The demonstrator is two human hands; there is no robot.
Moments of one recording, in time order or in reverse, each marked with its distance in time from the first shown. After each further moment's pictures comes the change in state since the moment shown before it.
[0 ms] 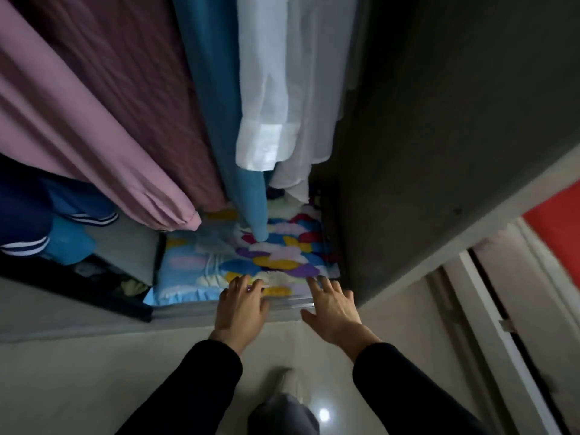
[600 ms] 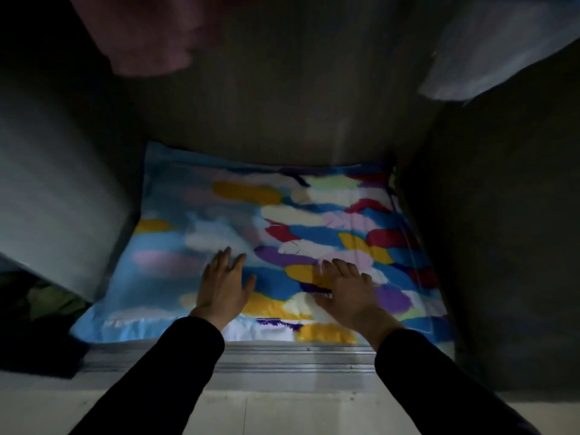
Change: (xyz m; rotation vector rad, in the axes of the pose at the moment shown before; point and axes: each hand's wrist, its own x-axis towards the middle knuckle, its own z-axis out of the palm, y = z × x) left_hand 0.274 -0.231 0.303 -0.029 0.210 -0.093; right_hand 0.346 0.028 0.276 -0.081 0.143 -0.059
